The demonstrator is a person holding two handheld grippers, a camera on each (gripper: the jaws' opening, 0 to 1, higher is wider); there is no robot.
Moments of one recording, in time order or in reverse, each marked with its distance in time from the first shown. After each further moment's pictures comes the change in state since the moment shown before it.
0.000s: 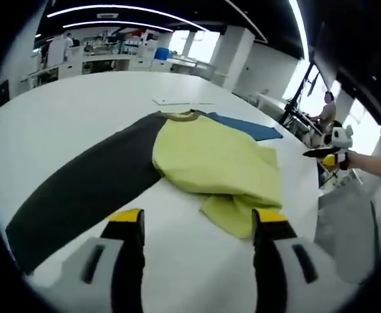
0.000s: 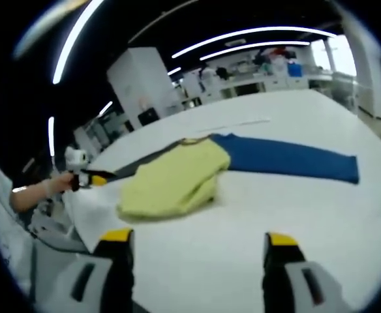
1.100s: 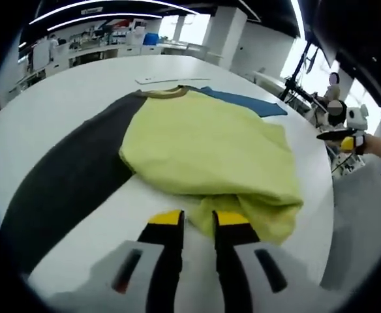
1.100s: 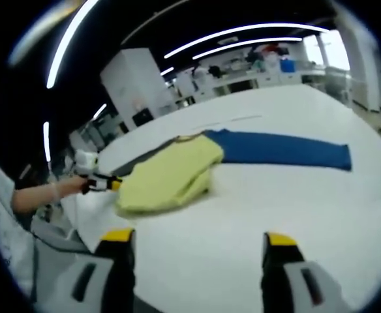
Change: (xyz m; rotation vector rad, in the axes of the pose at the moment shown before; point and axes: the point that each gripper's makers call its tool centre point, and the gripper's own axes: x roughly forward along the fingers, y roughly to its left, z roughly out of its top) left arm 0.059 -0.008 -0.025 0.062 0.125 0.006; right arm -0.010 -0.005 -0.013 0.041 0.008 -0.027
